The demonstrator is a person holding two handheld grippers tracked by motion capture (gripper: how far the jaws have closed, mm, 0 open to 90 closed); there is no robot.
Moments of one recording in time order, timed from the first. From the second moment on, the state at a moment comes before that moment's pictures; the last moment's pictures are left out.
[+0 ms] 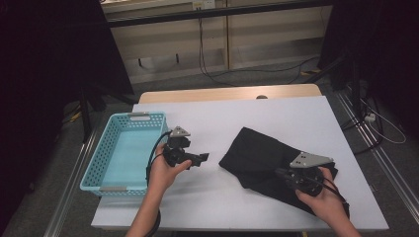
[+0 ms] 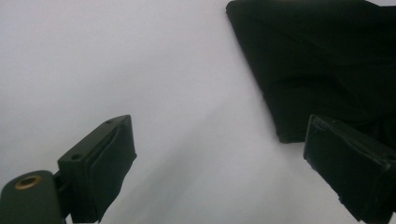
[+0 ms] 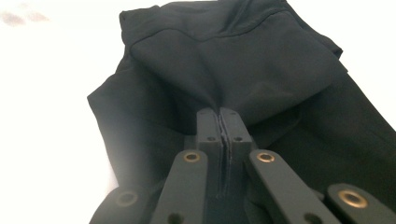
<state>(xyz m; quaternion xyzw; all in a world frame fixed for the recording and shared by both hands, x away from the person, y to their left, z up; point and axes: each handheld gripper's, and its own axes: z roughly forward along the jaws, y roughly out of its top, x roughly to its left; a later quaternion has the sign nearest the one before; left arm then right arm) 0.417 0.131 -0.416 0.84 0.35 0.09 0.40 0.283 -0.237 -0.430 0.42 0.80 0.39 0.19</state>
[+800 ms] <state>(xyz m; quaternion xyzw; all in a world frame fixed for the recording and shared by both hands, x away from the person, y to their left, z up) 0.418 0.131 -0.417 0.85 0.35 0.09 0.40 0.279 -0.242 -0.428 0.42 0.80 0.39 0.19</state>
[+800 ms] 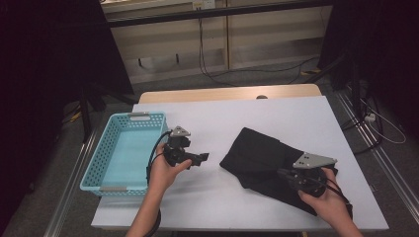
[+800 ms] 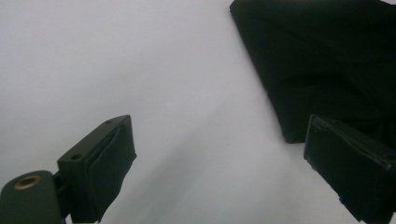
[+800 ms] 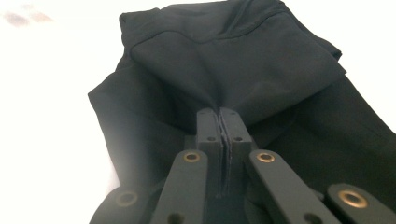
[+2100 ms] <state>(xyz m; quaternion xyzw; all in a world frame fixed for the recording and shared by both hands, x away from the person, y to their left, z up) 0.421 0.135 -0.417 0.84 0.35 0.08 0.40 0.269 -0.253 -0.420 0.43 0.79 0.40 0.18</state>
